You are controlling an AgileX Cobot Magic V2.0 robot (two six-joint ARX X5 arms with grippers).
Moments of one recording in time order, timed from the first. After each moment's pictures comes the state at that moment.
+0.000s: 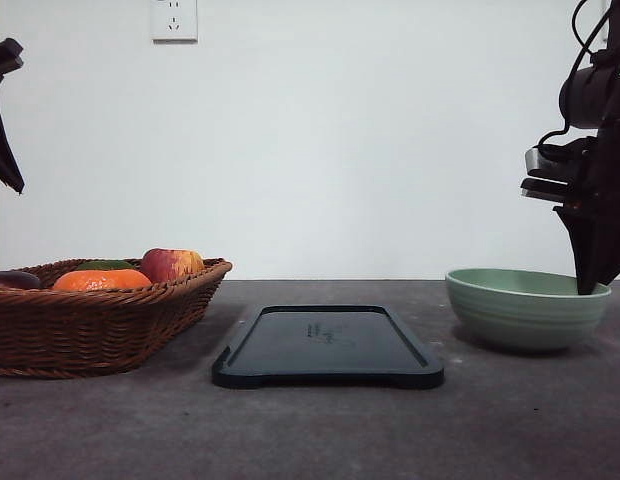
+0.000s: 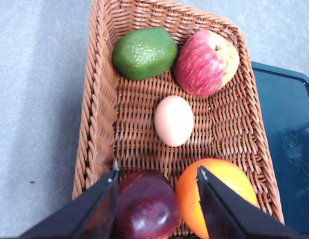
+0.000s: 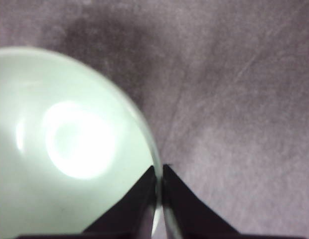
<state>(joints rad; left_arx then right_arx) -0.02 1.09 0.77 -0.41 0.24 -0.24 0.02 1.82 1.38 -0.87 -0.21 0.00</state>
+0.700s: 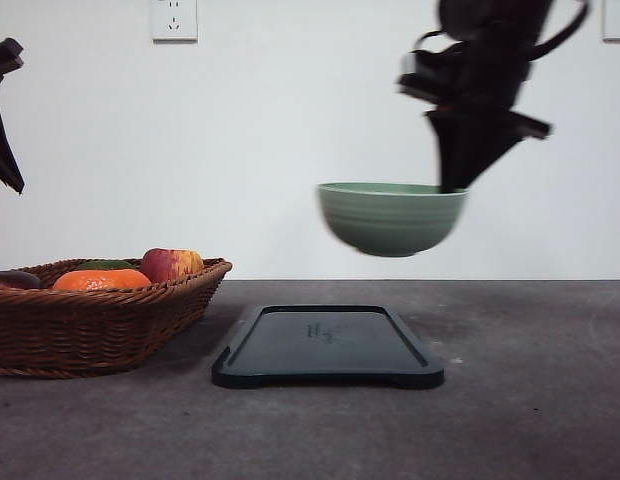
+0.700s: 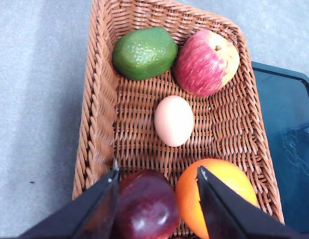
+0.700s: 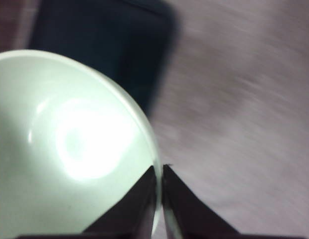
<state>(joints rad) -0.02 1.09 0.77 -0.41 0.24 -0.24 0.36 1.92 1.79 -1.08 -0.21 0.03</state>
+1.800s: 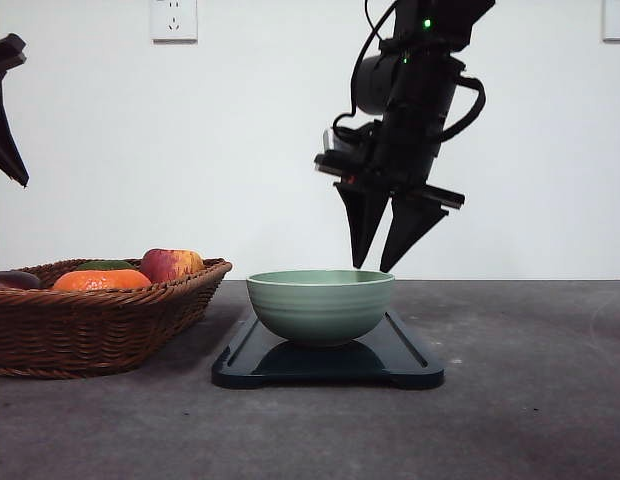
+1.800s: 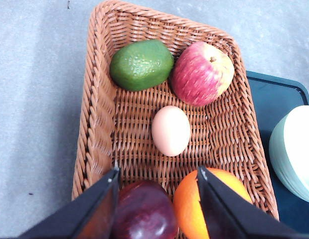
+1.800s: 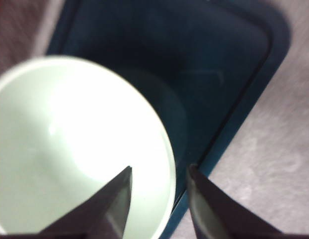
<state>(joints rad) -0.02 1.09 0.77 -0.37 0.24 -0.24 0.45 2.11 1.87 -1.04 -0.20 0.06</state>
